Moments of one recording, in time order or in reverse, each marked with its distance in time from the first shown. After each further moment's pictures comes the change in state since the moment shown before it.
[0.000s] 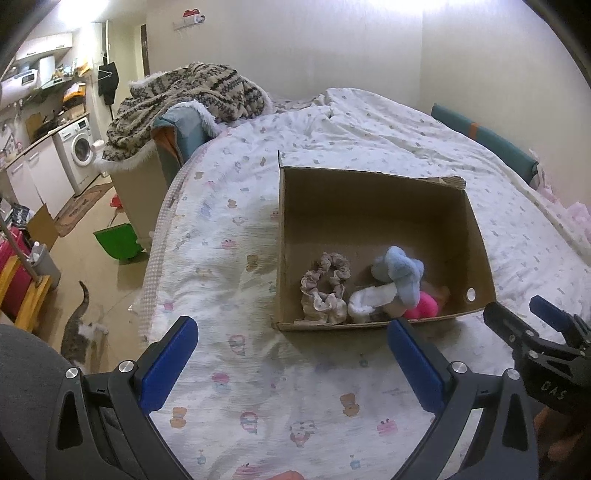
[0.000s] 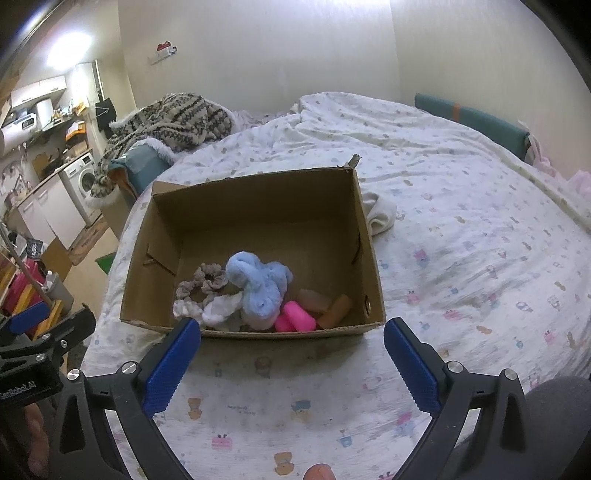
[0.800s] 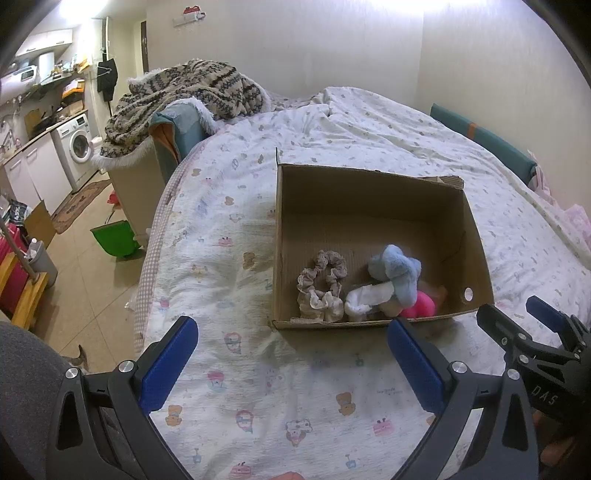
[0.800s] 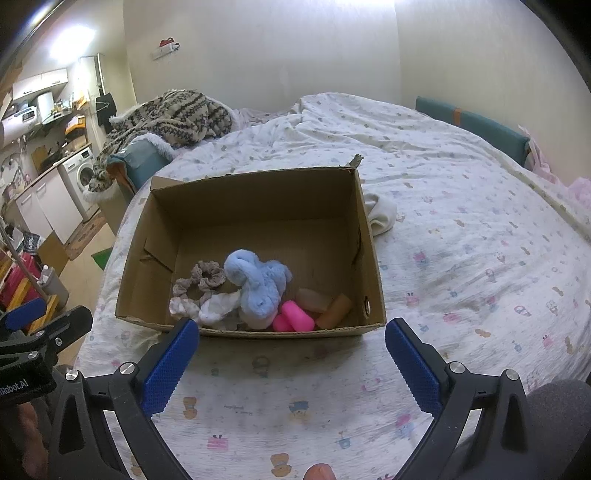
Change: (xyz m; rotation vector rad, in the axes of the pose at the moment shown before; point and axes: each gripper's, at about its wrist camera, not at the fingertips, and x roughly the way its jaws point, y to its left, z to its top) left arm 0.001 0.000 0.000 -0.004 0.002 -0.011; right arm 0.001 0.003 0.000 -0.009 0.000 -0.006
